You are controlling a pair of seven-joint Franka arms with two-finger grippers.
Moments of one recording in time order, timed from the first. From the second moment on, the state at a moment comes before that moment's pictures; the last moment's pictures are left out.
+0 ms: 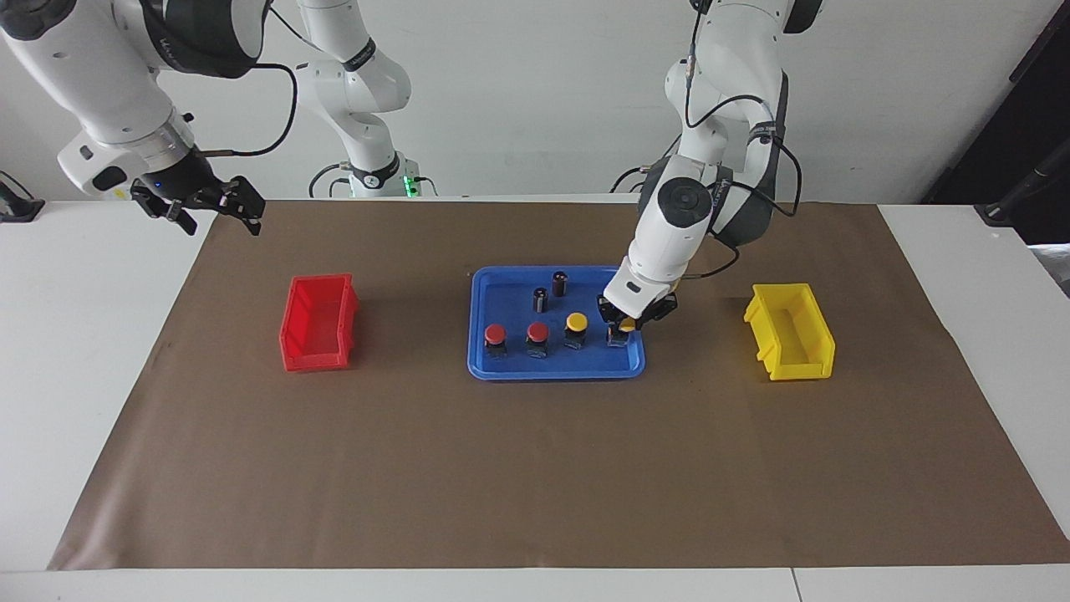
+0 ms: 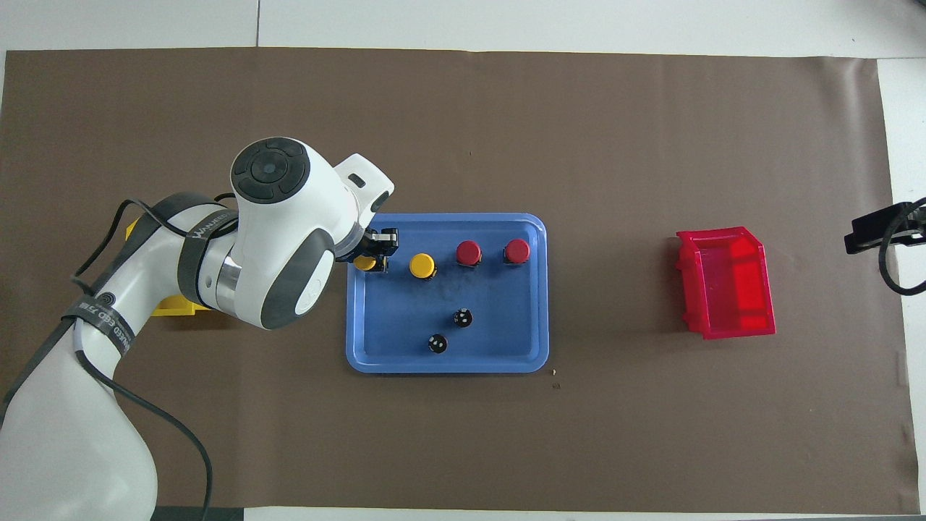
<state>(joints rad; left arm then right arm) -0.49 0.26 -0.05 -1.87 -0.08 2.08 -0.45 0.00 -0.02 -0.12 -1.65 -0.03 1.51 -0.10</state>
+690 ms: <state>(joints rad) -0.50 0.26 -0.05 -1.88 -0.08 2.10 -0.51 0.00 -0.02 -0.12 -1.65 -0.03 1.51 -0.10</state>
